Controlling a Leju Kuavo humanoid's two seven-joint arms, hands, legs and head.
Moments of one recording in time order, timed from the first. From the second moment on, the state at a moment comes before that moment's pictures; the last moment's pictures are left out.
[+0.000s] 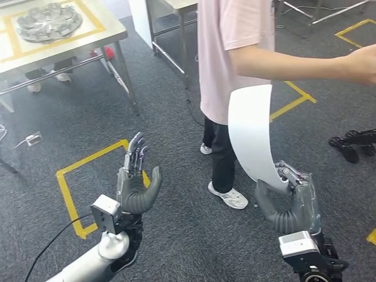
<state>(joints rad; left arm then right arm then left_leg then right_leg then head) -0.11 0.19 -0.59 -1.68 0.11 0.62 -0.56 -0.22 -0.21 0.84 -1.83 0.20 -0.48 -0.32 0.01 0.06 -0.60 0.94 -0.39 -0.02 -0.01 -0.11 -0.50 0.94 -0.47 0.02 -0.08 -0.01</state>
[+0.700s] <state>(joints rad) -0.11 0.18 -0.59 -1.68 0.12 0.62 -0.57 -0.20 -0.21 0.81 -1.83 0.21 -0.50 -0.31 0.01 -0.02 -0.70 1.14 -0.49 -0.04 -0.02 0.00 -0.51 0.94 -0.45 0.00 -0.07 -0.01</state>
